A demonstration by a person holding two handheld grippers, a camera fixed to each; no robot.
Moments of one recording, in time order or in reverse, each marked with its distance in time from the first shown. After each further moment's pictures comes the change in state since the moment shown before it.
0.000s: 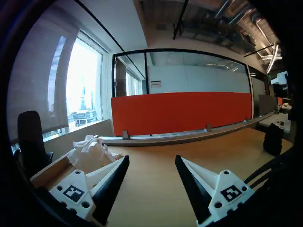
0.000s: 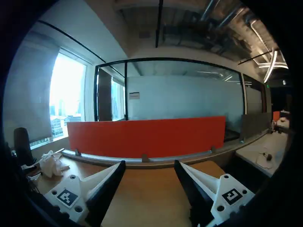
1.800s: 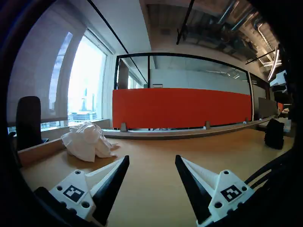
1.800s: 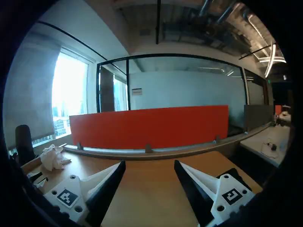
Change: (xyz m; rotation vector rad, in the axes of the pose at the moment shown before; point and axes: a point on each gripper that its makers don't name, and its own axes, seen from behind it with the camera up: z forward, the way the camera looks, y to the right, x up) left arm -0.080 0.013 -0.001 0.005 0.059 -0.055; right arm -0.066 0.004 0.000 0.023 -0.016 0.025
